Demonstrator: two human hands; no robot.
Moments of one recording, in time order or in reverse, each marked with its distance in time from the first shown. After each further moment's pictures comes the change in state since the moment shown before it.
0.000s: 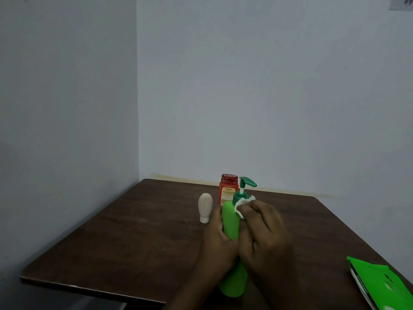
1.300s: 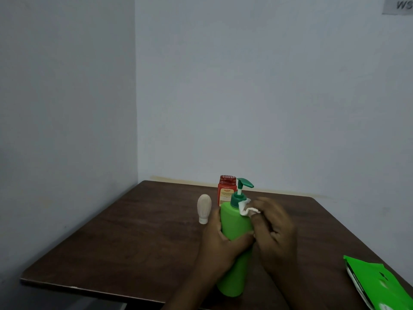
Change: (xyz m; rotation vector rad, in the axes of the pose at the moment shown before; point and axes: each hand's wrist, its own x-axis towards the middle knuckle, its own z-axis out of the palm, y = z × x) left_hand -0.004 0.001 -0.005 -0.144 -0.010 -0.037; right_hand 0.008 0.024 0.001 0.486 -0.009 0.278
